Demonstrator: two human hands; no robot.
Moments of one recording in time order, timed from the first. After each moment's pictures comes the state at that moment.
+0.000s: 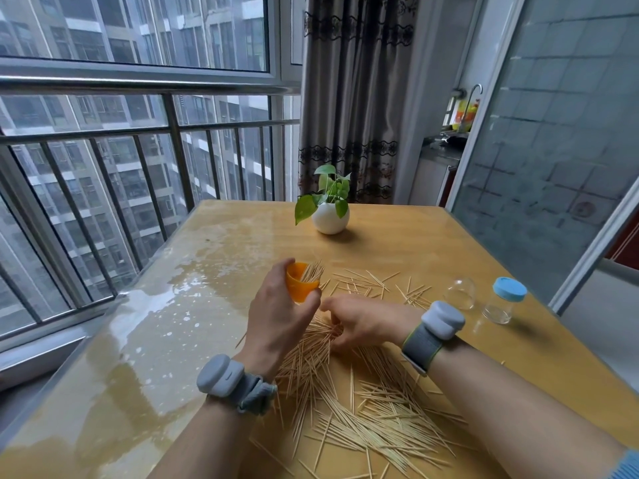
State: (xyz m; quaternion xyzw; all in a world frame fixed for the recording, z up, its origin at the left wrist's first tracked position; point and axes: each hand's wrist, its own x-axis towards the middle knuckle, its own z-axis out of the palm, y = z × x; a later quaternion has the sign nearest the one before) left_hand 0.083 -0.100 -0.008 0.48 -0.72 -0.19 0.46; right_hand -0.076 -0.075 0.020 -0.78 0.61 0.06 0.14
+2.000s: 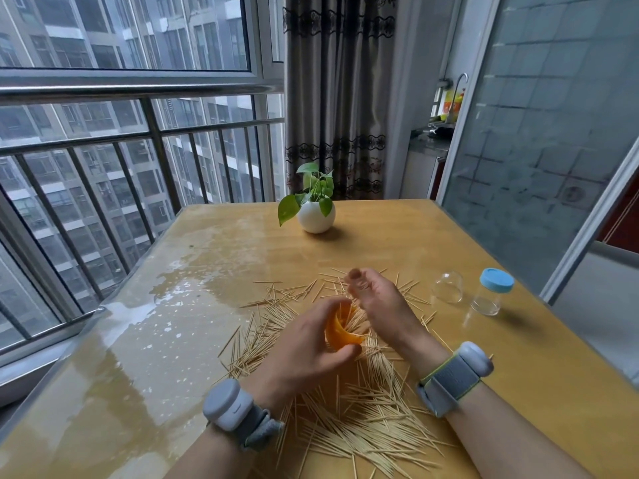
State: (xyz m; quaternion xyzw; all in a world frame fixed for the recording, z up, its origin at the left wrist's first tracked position) left_hand 0.052 -0.066 -0.018 0.31 -0.87 -0.25 0.30; right_hand -0.110 -0.037 0.010 -0.53 0.61 -0.50 0.31
